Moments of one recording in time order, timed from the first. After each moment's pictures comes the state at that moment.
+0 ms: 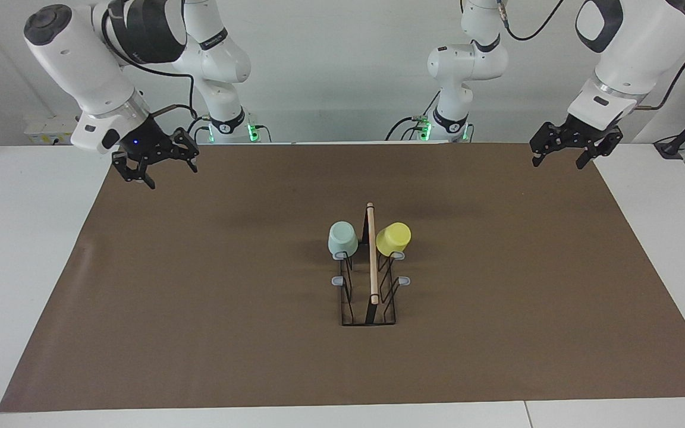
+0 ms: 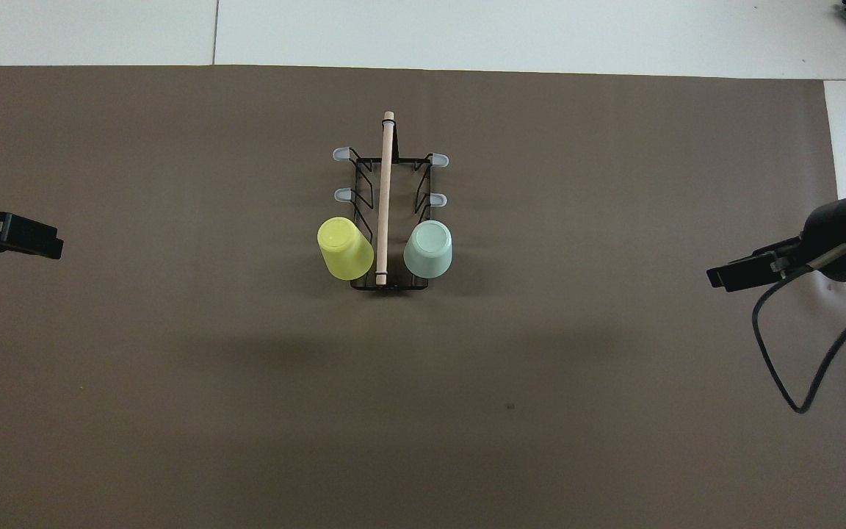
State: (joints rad) left arm -0.05 -0.02 0.02 -1.62 0.00 1.58 0.13; right arm -0.30 -0.07 0.27 -1.77 0.16 1.65 -0.38
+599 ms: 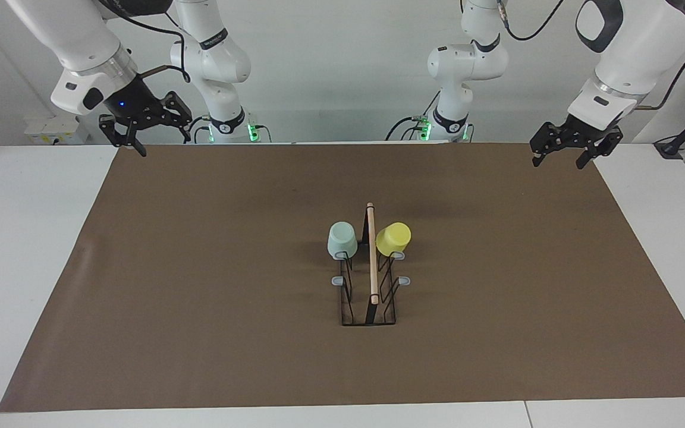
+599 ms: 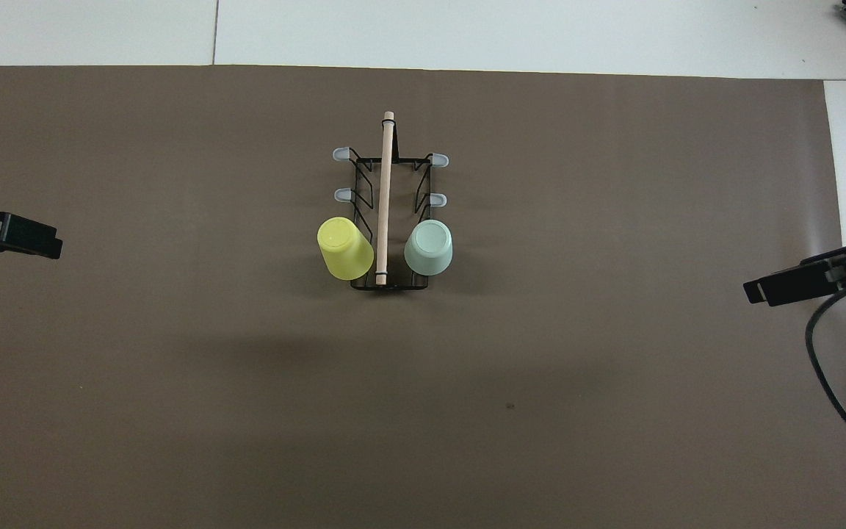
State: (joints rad) left arm -0.05 -0.02 0.03 -1.62 0.00 1.58 0.13; right arm -0.30 -0.08 0.27 -1.59 0.16 1.43 -0.29
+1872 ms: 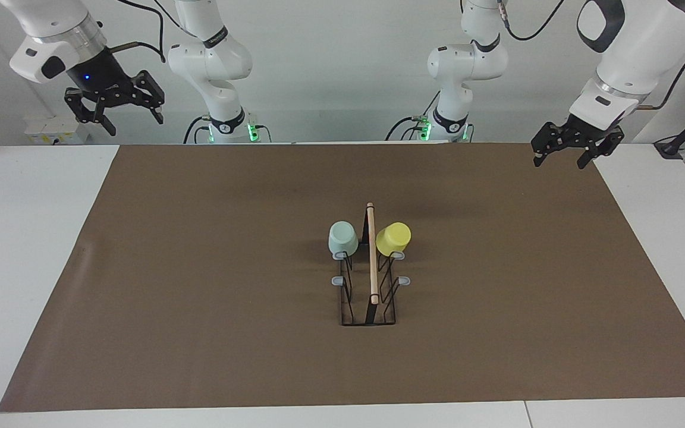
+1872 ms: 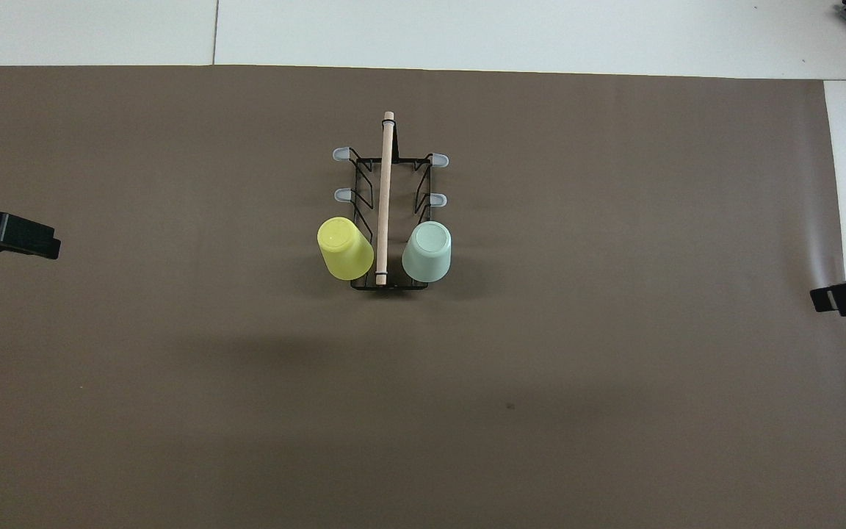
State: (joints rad) left arm -0.05 -0.02 0.03 -1.62 0.00 1.58 0.13; right arm -0.01 -0.11 -0.07 -1.57 0.09 1.41 -0.28
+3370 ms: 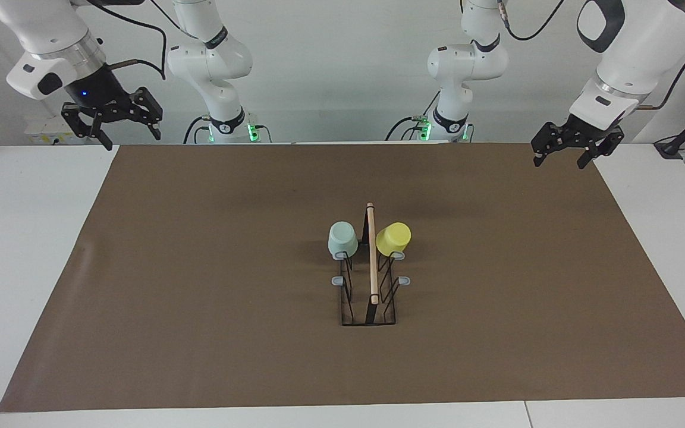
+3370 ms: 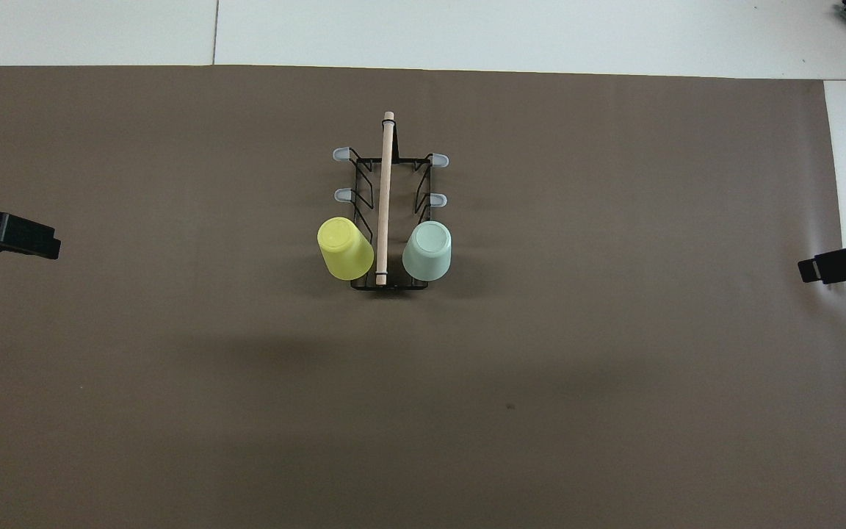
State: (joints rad) left arm -0.05 -0.02 0.03 -1.62 0.00 1.58 0.13; right arm 0.05 -0.05 -0.13 -1.55 0.07 1.47 -0.26
